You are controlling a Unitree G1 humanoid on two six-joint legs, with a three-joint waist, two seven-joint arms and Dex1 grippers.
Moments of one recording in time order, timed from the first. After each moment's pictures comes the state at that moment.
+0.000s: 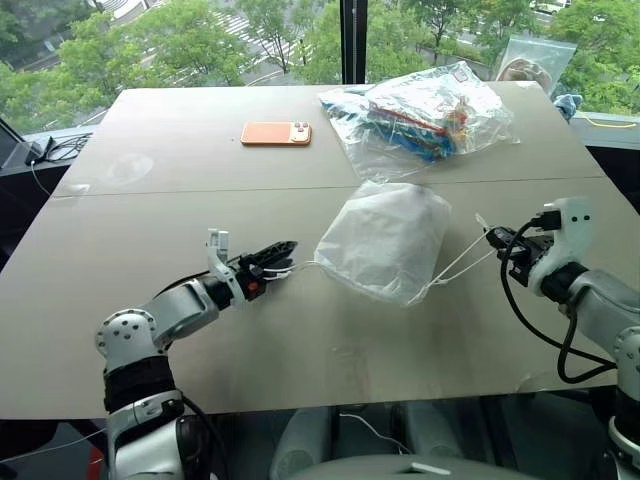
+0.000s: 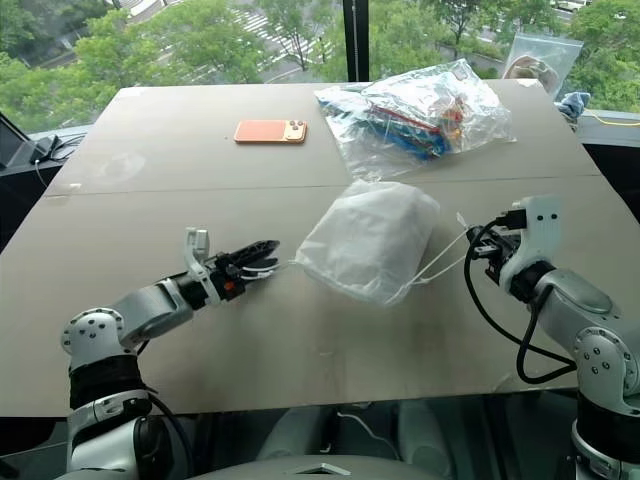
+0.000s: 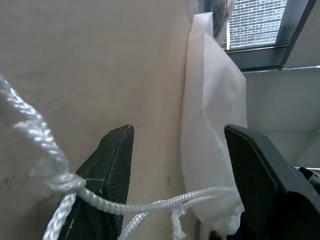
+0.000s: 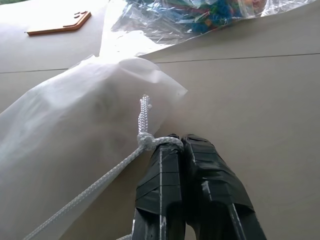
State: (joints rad) left arm -0.30 0.39 0.53 0.16 -1.44 1.33 -0.06; right arm -0.16 -0.48 -0.36 -0.57 0.80 1.06 0.13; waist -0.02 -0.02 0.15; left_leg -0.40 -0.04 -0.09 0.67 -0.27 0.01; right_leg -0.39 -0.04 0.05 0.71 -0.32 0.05
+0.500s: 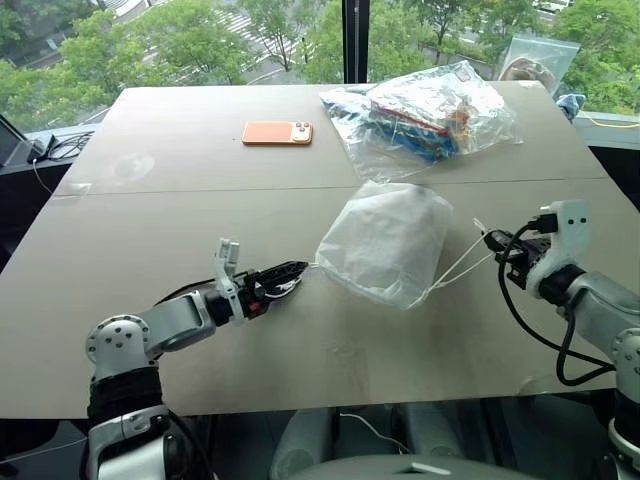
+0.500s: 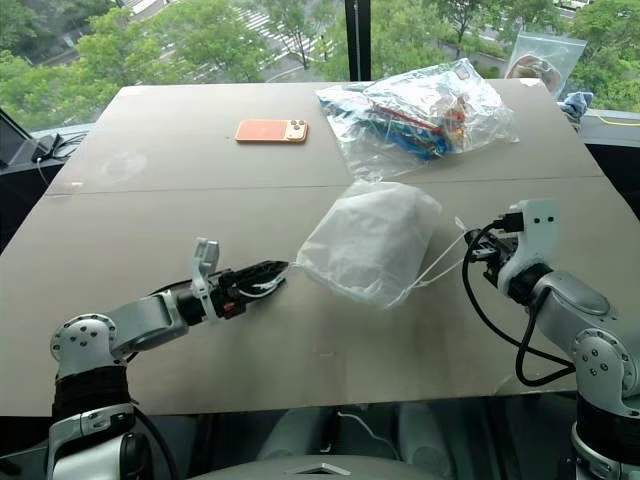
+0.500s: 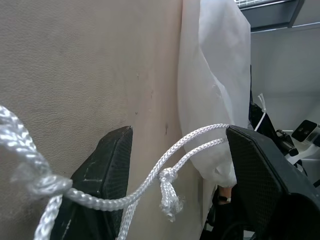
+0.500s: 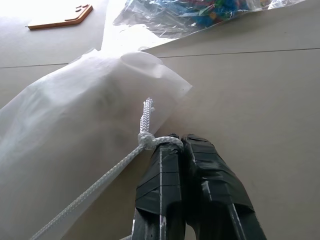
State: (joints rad) left arm -0.26 0.48 0.43 0.13 -1.49 1.40 -0.11; right arm -0.16 -0.48 -0.35 -0.57 0.80 1.06 0.13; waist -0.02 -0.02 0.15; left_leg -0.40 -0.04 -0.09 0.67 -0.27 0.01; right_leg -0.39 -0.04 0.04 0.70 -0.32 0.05
